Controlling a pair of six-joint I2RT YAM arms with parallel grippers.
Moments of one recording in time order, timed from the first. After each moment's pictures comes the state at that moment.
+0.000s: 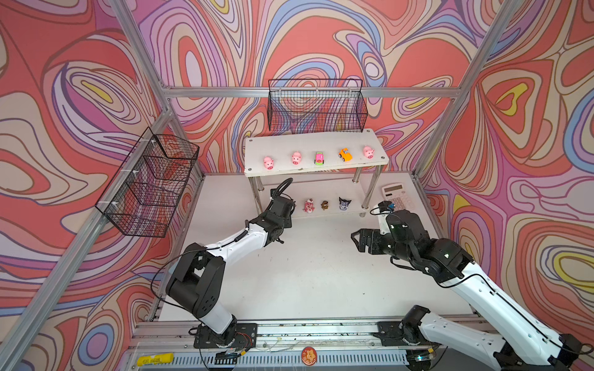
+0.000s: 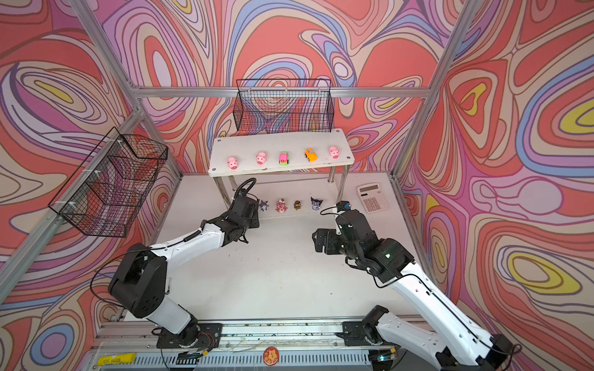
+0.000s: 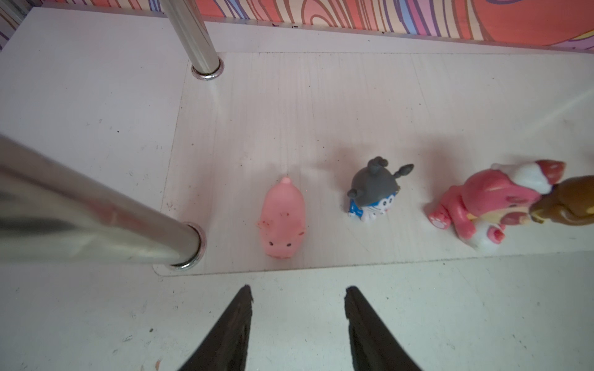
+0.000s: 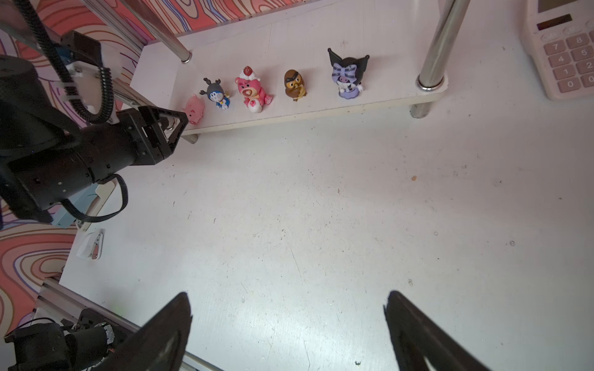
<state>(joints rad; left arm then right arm) -0.55 1.58 1.03 -0.22 -0.41 -0.48 0.64 0.94 1.08 -0.88 0.08 0.53</state>
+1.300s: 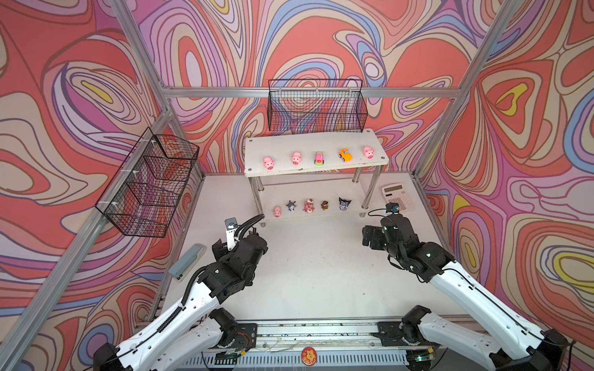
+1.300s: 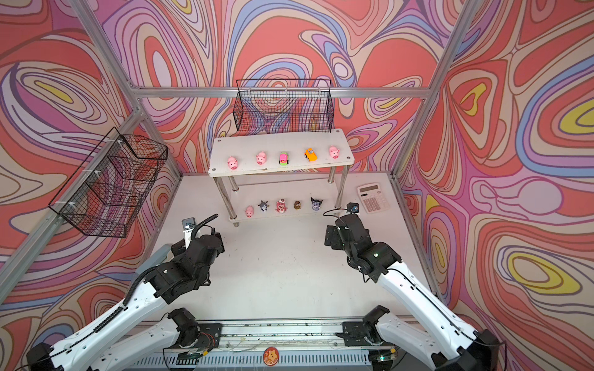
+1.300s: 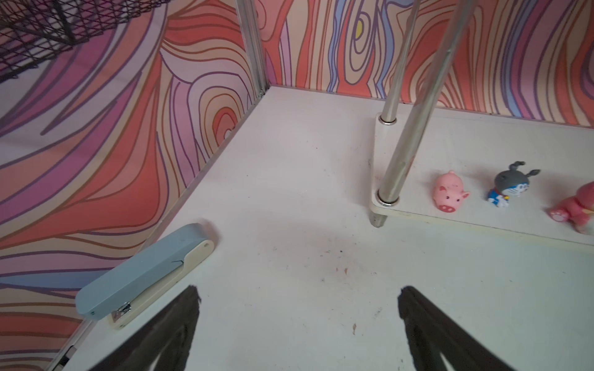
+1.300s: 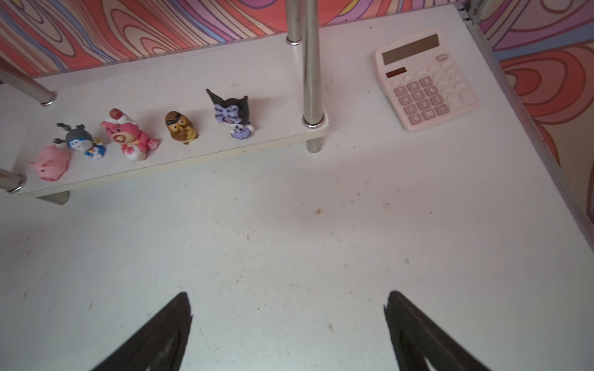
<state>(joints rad) -0.68 0.81 0.66 -0.60 -0.96 -0.59 0.49 0.96 0.86 -0.64 0.36 0.46</state>
